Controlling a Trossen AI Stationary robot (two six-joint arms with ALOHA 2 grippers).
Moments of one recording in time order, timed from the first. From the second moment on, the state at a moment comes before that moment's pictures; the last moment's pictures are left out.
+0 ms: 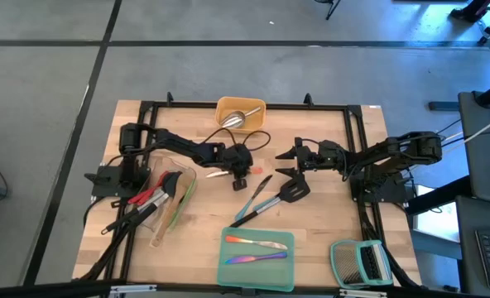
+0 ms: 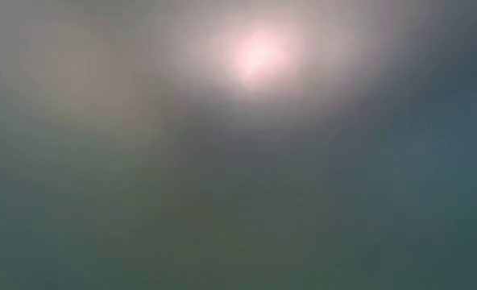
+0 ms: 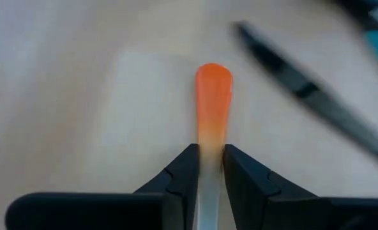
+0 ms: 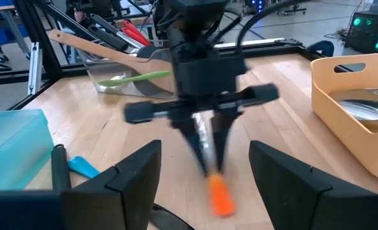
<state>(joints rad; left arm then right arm) 0.15 1.93 1.00 0.06 0.03 -0.06 -0.20 1.45 0.22 1.04 -0.21 0.07</state>
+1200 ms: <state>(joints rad) 0.13 2.03 1.01 0.23 0.05 0.03 -0.20 1.45 0.23 1.01 -0.21 0.04</state>
